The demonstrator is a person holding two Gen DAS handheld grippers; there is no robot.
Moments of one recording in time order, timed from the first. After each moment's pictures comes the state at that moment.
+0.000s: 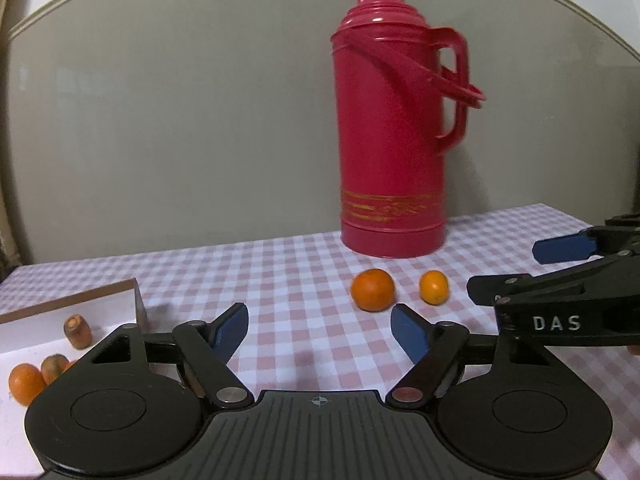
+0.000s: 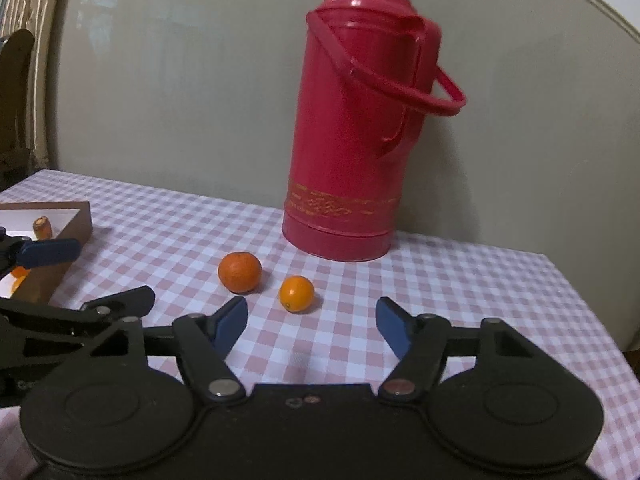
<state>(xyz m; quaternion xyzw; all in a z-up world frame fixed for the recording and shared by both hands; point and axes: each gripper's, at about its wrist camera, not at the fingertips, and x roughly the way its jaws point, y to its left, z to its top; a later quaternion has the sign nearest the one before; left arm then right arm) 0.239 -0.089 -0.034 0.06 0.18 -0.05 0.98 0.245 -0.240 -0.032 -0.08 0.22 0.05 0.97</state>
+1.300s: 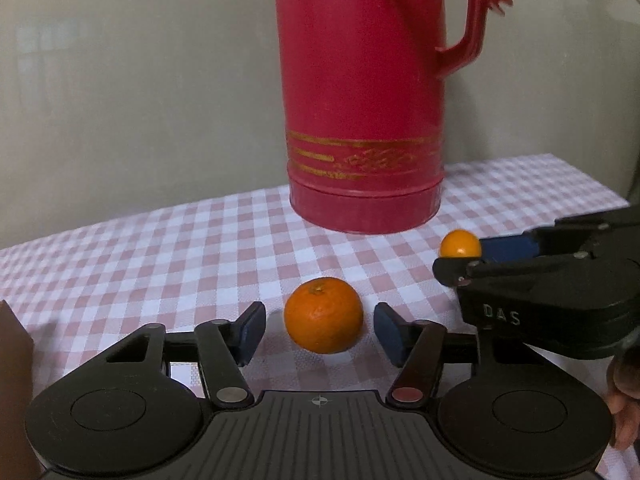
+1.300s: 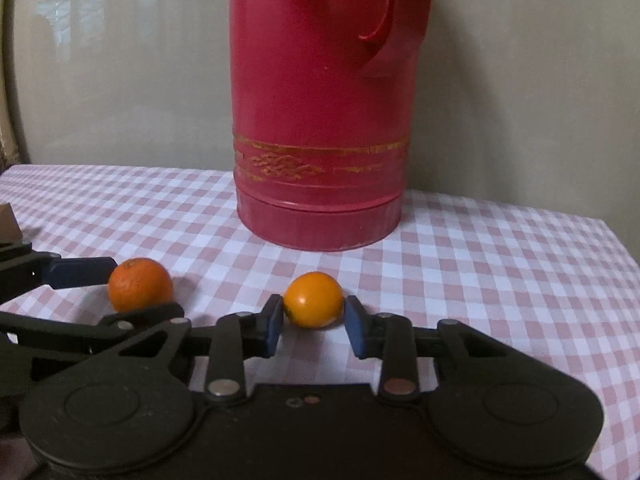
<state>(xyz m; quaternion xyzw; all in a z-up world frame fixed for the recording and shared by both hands) 0.356 -0.159 -0.061 0.07 0.29 -0.09 0.95 0.366 -0.274 -0.072 -0.05 0.29 0.07 0.95</state>
